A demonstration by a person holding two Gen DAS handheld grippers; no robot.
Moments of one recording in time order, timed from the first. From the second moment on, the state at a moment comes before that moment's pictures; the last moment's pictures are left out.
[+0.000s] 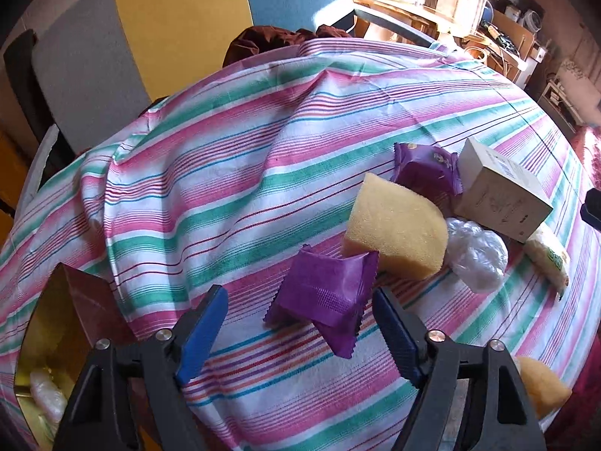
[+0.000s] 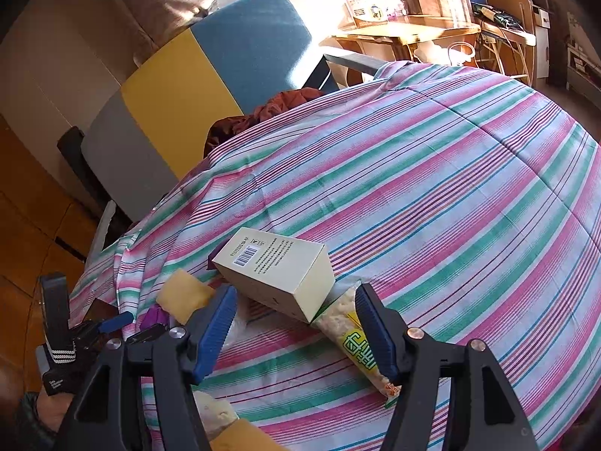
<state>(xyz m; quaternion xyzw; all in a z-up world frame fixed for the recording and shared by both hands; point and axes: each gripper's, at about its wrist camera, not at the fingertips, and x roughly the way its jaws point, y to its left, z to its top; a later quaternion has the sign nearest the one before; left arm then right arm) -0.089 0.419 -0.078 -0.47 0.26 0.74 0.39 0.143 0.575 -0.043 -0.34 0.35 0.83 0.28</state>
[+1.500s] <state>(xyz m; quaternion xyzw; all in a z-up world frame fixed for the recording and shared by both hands) -0.019 0.304 -0.032 -0.45 0.13 0.75 0.46 0.018 0.567 -0.075 -0.57 0.05 0.81 0.10</state>
